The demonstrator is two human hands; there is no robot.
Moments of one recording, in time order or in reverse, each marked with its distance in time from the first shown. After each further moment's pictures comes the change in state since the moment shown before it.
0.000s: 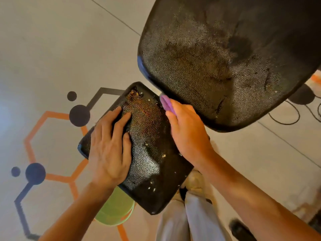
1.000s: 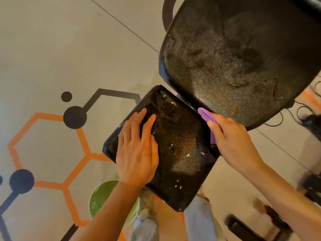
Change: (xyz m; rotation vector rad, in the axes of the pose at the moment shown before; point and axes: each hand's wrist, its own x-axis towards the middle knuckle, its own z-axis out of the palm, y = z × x) left_hand -0.003 -0.009 0.008 -0.015 -0.013 0.008; right_hand -0.030 -0.010 -0.042 -0.203 -0.077 0.161
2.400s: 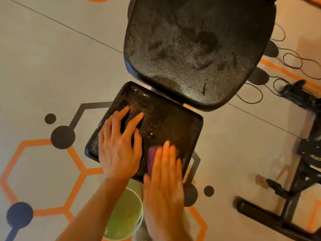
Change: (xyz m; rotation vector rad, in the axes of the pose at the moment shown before) left_hand -0.002 -0.005 0.004 0.014 0.050 0.105; right_hand -0.124 -0.089 0.141 -0.325 0.278 0.225
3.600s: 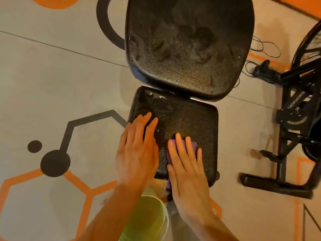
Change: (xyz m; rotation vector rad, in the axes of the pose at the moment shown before) left_hand 0.023 -0.055 -0.013 -0.096 -0.111 0.425; right_hand 0.017 -0.042 0.008 0.017 -0.018 0.086
